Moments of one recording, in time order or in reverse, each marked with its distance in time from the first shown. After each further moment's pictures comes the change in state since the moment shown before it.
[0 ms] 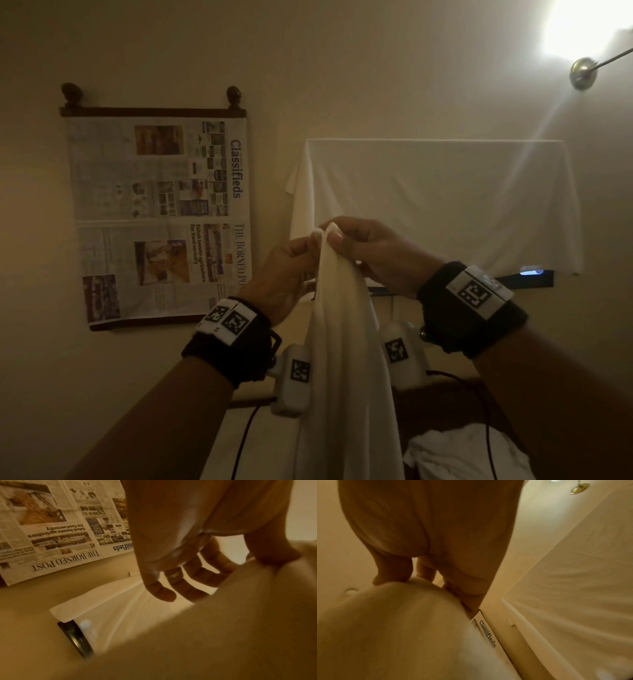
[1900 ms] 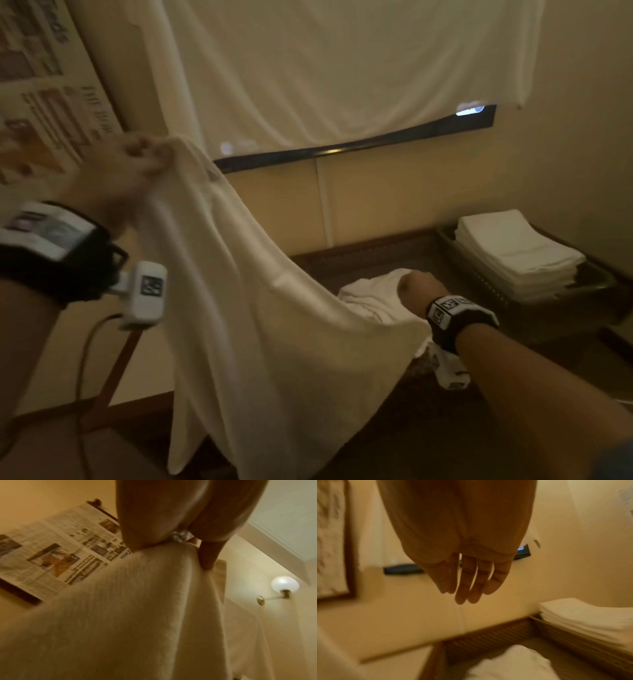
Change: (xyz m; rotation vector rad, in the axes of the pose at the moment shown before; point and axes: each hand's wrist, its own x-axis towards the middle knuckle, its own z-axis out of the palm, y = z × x) left_hand 0.032 -0.115 0.064 0.926 0.355 -0.063; right_hand -0.315 0.345 -0.147 -0.841 0.036 1.036
